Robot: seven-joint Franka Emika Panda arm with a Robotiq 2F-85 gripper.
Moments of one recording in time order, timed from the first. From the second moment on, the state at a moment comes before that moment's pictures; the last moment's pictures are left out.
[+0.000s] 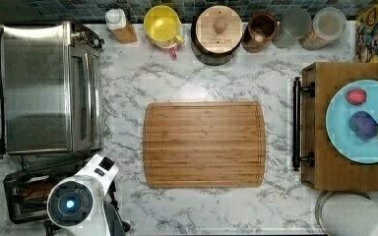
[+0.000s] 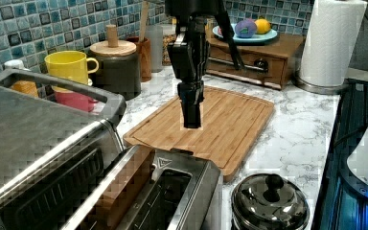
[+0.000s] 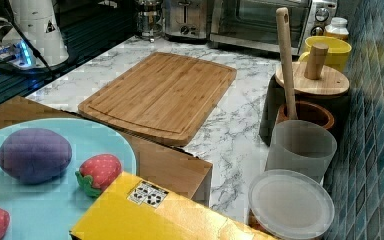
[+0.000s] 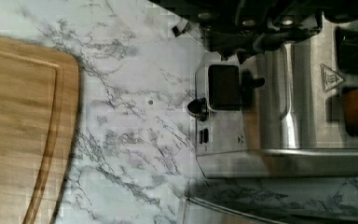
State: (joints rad) arm 0.38 -0.26 0.24 -2.44 0.40 0.62 -0.58
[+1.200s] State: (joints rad) arm 0.38 -0.18 0.27 -2.48 0.50 0.76 -0.54
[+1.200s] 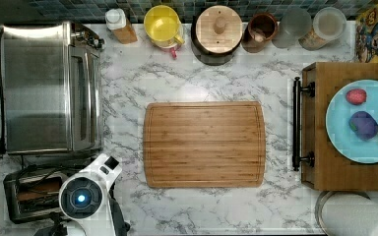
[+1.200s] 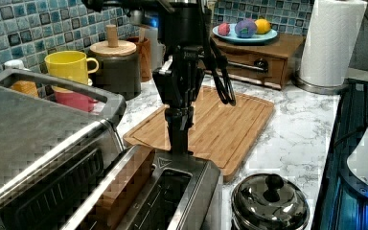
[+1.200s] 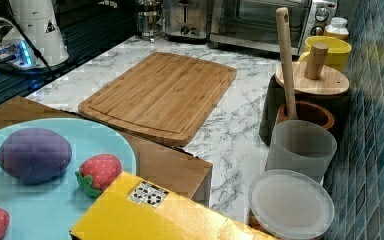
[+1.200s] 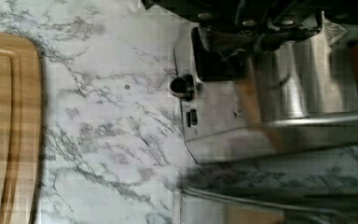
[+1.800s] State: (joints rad) arm 0.38 -0.05 0.26 -2.43 0.42 0.74 -0.51
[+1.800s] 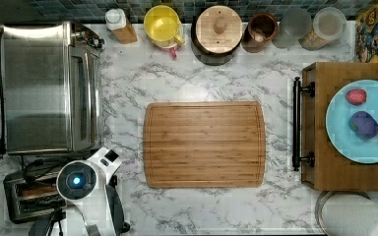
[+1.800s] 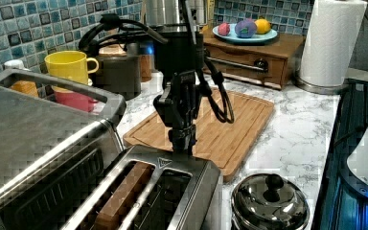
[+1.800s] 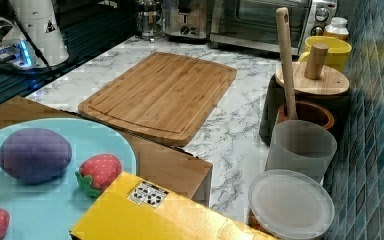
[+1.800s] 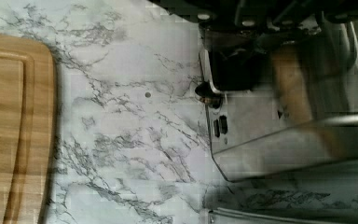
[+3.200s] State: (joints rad) arm 0.40 0.07 0.23 -2.35 0.39 0.71 -0.50
